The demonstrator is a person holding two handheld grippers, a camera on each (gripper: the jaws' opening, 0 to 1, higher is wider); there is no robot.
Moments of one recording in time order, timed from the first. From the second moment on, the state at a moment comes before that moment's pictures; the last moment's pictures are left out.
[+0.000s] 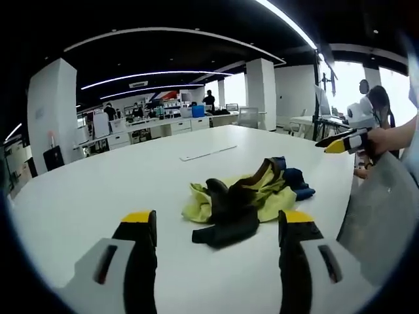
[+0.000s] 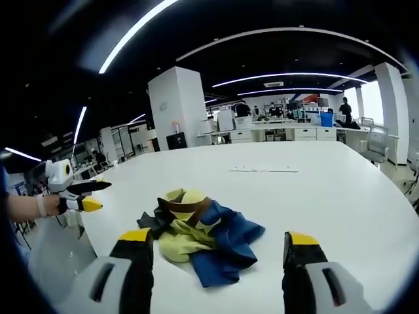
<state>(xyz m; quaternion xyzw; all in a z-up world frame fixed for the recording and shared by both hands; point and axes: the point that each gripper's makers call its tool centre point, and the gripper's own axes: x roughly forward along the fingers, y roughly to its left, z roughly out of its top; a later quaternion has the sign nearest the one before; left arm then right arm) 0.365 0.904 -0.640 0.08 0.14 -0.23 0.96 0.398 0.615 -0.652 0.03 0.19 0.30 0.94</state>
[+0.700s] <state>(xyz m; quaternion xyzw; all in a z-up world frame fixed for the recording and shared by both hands) 0.434 0.842 -0.685 0.10 0.17 -0.32 0.93 0.468 0.648 -0.685 -0.24 0.18 0.47 0.83</state>
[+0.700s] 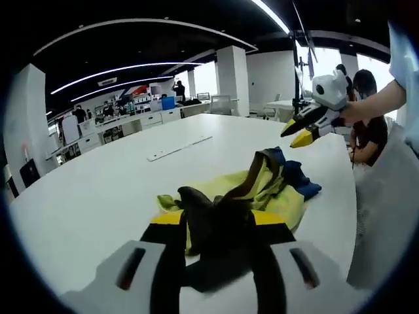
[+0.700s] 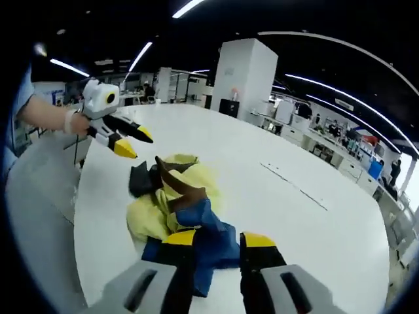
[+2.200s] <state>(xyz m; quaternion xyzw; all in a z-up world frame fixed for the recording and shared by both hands) 0.464 0.819 -0.724 0.12 0.21 -0.35 0.90 0.467 0.637 -0.683 -0.21 0.19 0.48 0.83</state>
